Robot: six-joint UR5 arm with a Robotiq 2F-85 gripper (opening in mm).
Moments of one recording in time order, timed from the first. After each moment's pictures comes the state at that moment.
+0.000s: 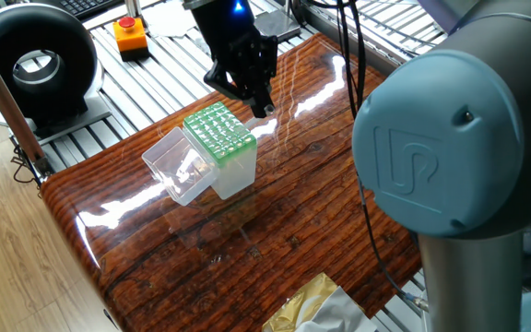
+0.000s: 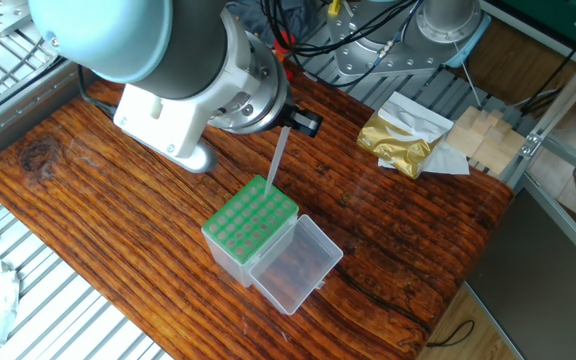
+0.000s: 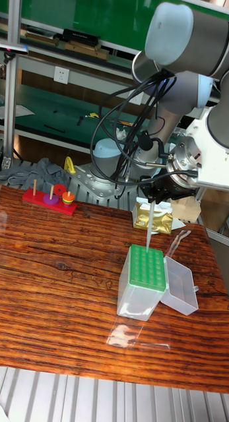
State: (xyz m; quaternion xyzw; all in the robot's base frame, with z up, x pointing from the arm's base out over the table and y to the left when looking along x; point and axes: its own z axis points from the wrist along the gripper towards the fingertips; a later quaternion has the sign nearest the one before) arm 0.467 0.100 0.245 0.06 -0.96 0.01 0.28
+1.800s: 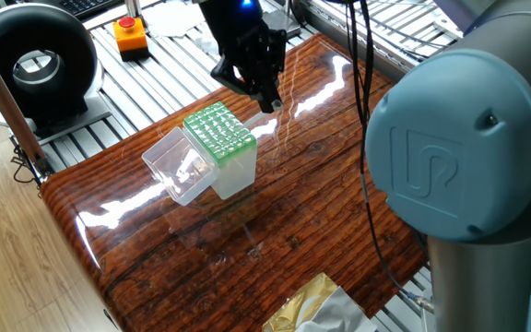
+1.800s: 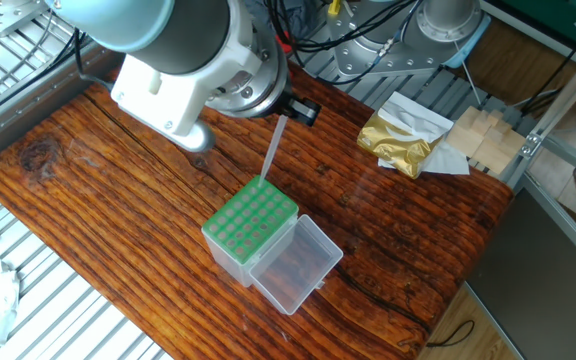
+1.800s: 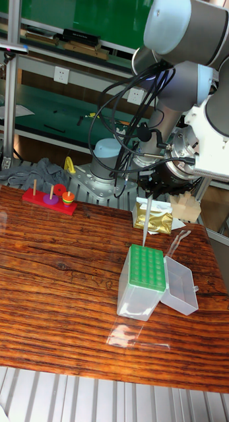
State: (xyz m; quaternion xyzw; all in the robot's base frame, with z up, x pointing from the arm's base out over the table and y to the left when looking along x) arm 0.462 0.089 0.257 0.04 -0.96 0.03 0.27
